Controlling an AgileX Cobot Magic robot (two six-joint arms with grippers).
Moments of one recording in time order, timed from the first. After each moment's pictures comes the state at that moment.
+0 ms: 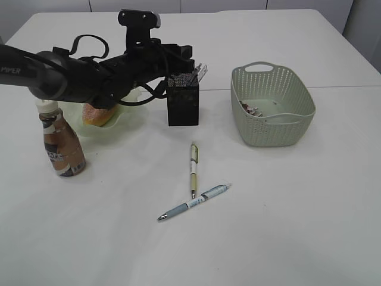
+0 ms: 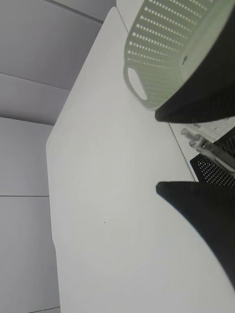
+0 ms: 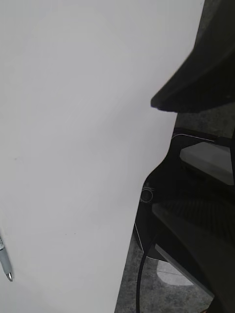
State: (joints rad) left arm -0.46 2.29 -1.60 0.31 -0.53 -0.39; right arm 0.41 0.89 -0.91 0.03 1.25 0.22
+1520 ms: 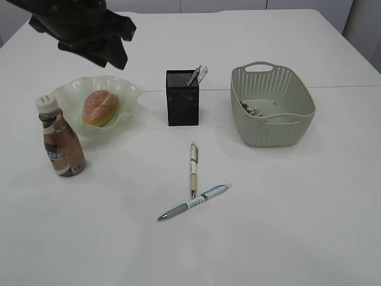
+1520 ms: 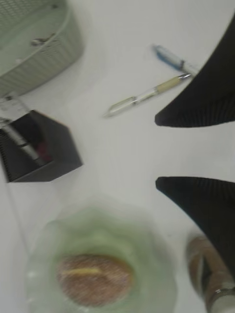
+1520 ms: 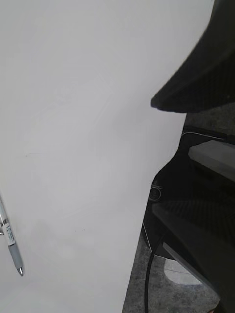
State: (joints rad) left arm -0.49 1.74 -1.60 -0.04 0.87 -0.10; right arm 0.41 0.89 -0.91 0.03 1.22 0.22
